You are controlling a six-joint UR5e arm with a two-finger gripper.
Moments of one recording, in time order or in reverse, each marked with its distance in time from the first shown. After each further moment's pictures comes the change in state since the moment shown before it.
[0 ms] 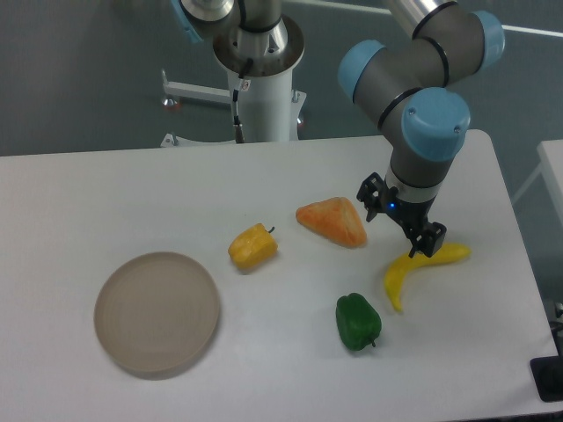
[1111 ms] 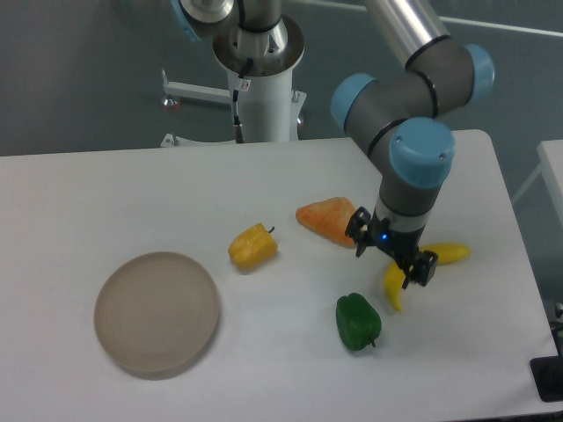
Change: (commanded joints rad) arm -0.074 -0.121 0.008 0.239 -0.061 -0.149
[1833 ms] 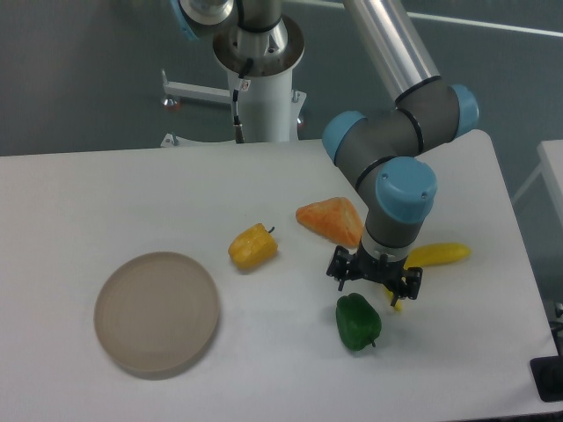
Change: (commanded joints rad) arm 0.025 -0.044 -0.040 0.012 -0.126 -0.733
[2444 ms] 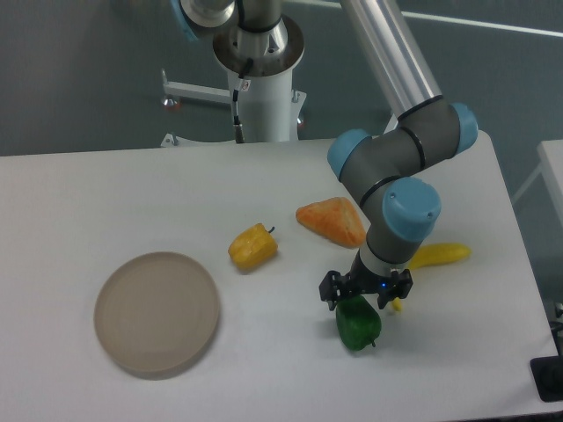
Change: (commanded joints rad) arm -0.012 -0.052 0.000 0.023 -0.003 -0.109
